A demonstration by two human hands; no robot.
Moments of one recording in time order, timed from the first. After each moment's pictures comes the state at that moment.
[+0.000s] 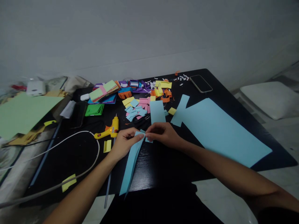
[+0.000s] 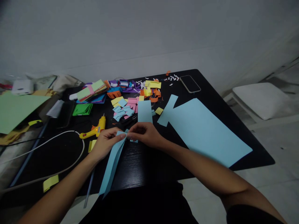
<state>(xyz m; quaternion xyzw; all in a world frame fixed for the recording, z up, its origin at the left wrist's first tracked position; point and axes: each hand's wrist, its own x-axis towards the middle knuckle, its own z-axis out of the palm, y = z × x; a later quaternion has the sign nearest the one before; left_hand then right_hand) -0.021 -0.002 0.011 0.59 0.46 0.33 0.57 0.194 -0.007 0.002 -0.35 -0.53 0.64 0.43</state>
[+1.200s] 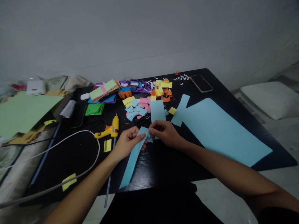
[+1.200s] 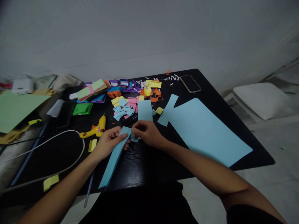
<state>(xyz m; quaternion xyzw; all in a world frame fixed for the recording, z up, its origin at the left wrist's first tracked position) -0.015 -0.007 0.011 0.51 0.42 0.31 0.68 0.193 -0.004 -0.002 -0.40 -0.55 0.59 0.43</state>
